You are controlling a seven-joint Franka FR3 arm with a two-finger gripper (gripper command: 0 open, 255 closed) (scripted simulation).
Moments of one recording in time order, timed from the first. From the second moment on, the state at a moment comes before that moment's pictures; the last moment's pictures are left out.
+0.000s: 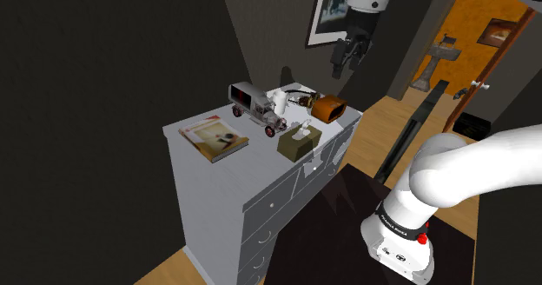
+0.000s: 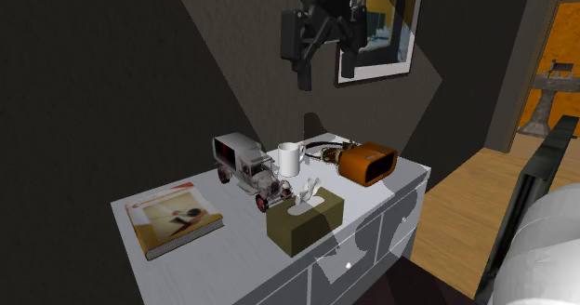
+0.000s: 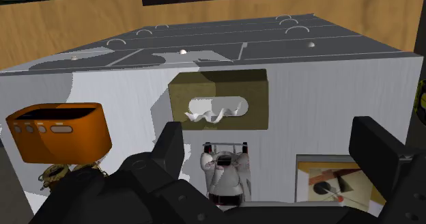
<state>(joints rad) 0.02 -0.76 0.04 -2.27 -0.07 1.53 0.07</state>
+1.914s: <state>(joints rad) 0.12 -0.40 -0.32 -2.84 0.41 2.71 0.00</state>
